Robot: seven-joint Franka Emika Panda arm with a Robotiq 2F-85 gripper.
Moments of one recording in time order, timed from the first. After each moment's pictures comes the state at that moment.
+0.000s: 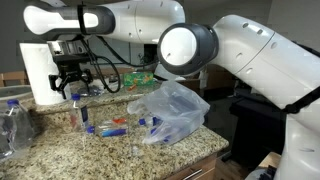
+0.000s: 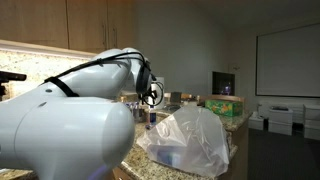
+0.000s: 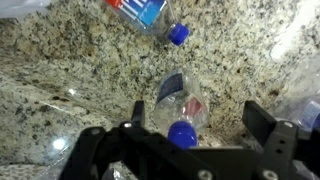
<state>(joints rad) 0.51 1.00 0.20 -0.55 -0.27 1.53 0.36</state>
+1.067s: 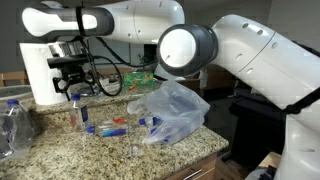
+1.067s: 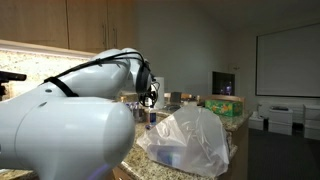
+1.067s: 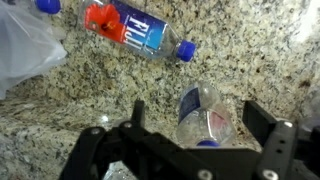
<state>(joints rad) 0.52 1.00 0.17 -0.55 -0.27 1.45 0.62</state>
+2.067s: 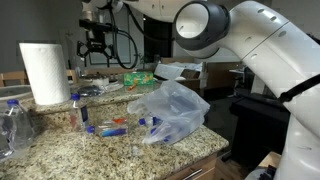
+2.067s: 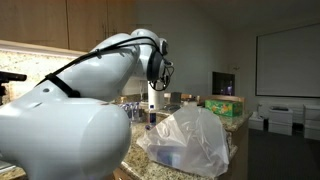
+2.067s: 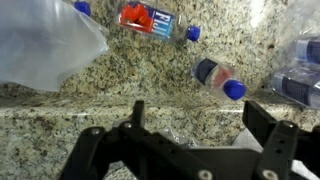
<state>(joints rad) 0.29 0.83 0.27 -0.55 -0.12 1.37 0.58</state>
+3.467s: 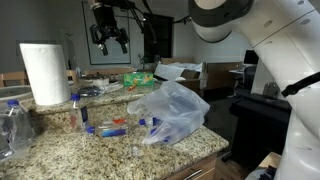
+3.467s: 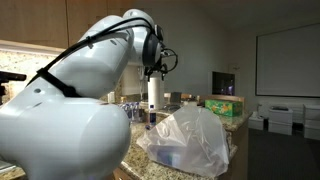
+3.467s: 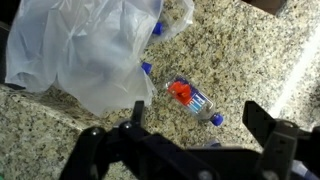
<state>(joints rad) 0.29 0.66 0.30 -0.66 -0.22 1.03 0.18</state>
